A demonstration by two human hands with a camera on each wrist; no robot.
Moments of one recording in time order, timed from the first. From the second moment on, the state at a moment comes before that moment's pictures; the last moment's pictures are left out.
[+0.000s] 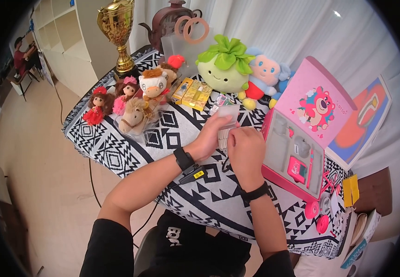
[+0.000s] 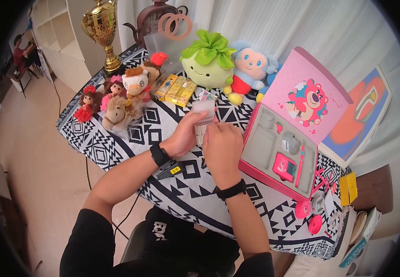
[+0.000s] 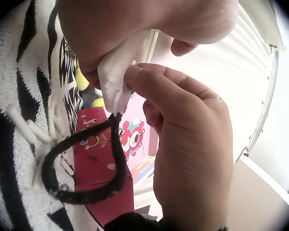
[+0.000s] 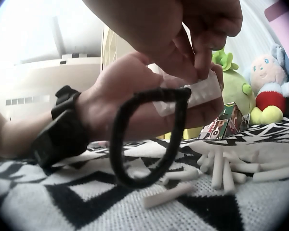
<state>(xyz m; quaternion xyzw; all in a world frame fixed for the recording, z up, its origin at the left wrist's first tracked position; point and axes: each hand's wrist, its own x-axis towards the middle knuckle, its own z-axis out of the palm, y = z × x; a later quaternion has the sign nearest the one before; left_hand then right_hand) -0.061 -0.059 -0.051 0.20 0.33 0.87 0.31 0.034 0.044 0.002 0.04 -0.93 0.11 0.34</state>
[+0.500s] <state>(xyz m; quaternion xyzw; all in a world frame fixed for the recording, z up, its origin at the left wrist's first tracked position) -0.062 -0.057 -0.053 0.18 0.32 0.87 0.32 0.048 0.055 0.020 0.02 -0.91 0.16 0.39</state>
